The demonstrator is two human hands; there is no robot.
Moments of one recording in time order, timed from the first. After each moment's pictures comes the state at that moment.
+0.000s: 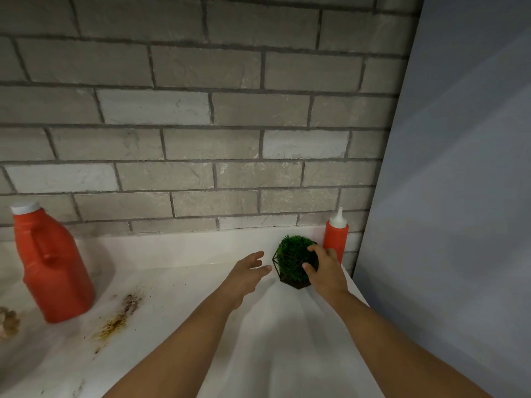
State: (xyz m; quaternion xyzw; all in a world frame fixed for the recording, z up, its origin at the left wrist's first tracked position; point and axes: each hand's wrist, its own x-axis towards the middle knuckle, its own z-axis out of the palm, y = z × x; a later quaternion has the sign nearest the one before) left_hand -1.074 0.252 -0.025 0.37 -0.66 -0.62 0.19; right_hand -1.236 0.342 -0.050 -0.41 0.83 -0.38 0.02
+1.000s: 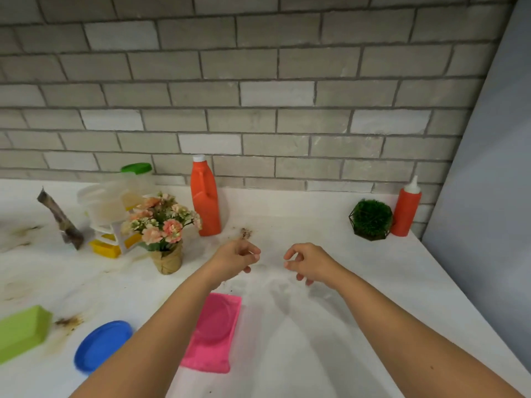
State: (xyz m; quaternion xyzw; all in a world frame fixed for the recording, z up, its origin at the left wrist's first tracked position) left_hand -0.793 0.330 -0.001 0.46 -0.74 -0.45 0.20; right_hand -0.974 0.392 -0.011 -0.54 0.73 -0.28 0.32
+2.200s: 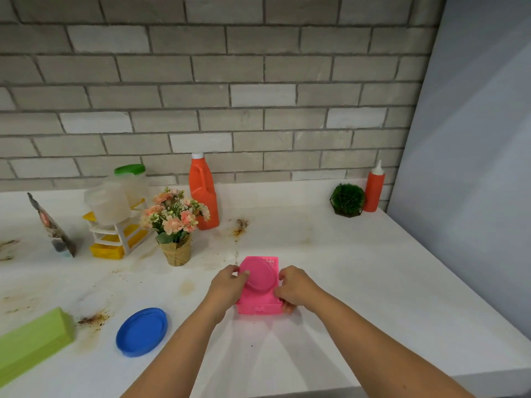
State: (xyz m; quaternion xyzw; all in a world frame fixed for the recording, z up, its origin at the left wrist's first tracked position) left_hand -0.716 0.377 -0.050 0.49 -0.68 -0.50 0.22; right_hand -0.854 0.450 -0.045 -0.44 0.79 -0.25 0.33
